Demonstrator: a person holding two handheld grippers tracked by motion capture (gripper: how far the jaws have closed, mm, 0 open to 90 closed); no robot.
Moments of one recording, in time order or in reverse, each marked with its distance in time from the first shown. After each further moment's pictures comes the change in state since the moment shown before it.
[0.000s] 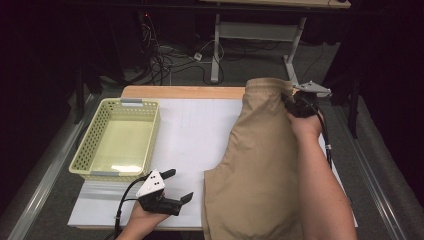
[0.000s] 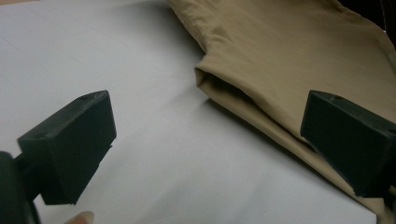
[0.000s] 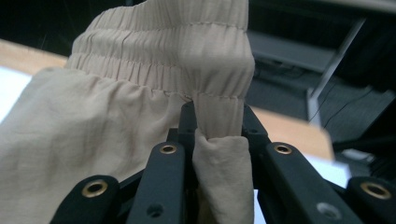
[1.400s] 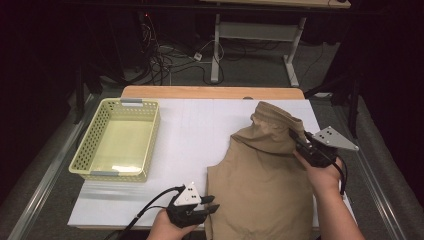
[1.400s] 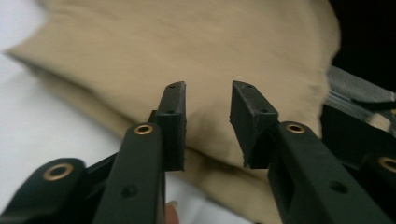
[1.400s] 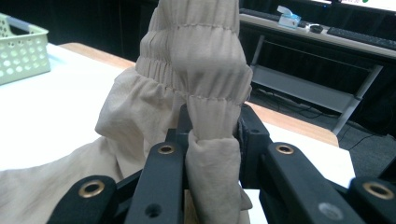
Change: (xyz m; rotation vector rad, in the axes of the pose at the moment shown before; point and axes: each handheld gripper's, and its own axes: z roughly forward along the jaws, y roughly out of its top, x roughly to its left) left arm -0.073 0.023 0.040 0.245 -0.176 0.047; right arm 0.035 -0.073 -0.124 -0.161 0.118 -0.095
